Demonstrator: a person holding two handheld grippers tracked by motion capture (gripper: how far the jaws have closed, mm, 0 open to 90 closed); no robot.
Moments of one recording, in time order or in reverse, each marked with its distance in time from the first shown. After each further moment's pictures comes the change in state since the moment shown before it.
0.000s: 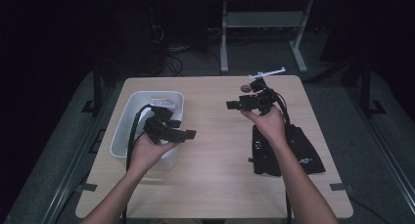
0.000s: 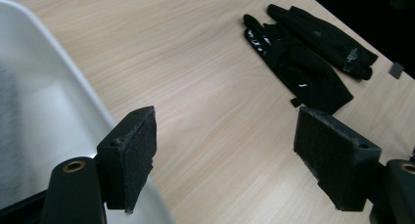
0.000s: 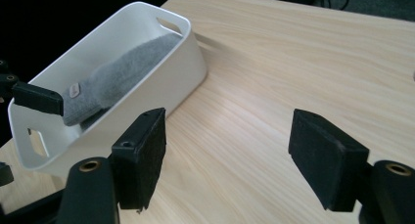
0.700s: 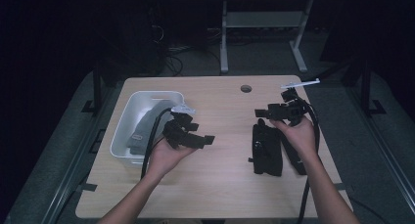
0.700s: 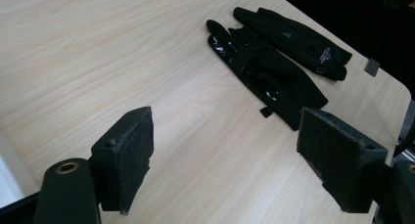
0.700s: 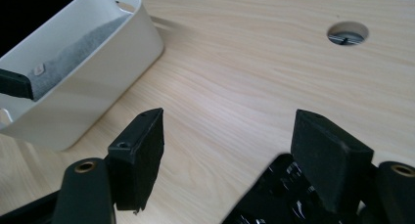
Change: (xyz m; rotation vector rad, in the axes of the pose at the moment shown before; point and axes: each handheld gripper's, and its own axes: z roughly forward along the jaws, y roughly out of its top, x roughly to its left) left arm -0.035 0.004 0.029 -0.017 -0.056 0.050; right arm -0.042 -0.046 -0.056 -0.014 -0.080 0.044
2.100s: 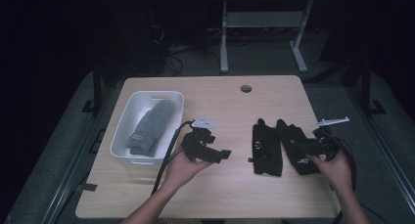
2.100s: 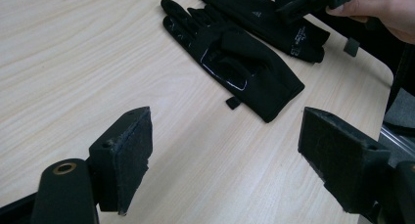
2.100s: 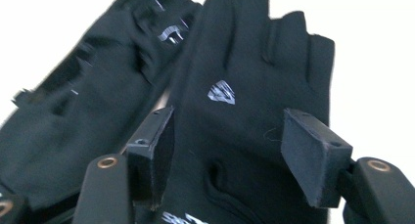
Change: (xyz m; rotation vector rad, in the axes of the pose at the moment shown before) left arm -0.030 -0.016 0.039 0.036 -0.065 0.043; right arm -0.079 -0.120 -0.031 0.183 -0.242 0.021
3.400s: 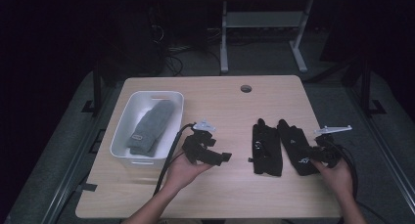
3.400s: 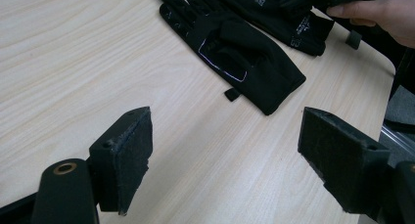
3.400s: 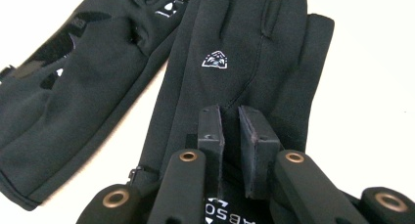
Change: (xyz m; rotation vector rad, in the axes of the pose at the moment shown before) left arm -0.001 -0.006 0.007 0.012 -0.005 -0.014; right arm 0.002 -0.020 -0.003 -0.032 -0.010 0.014
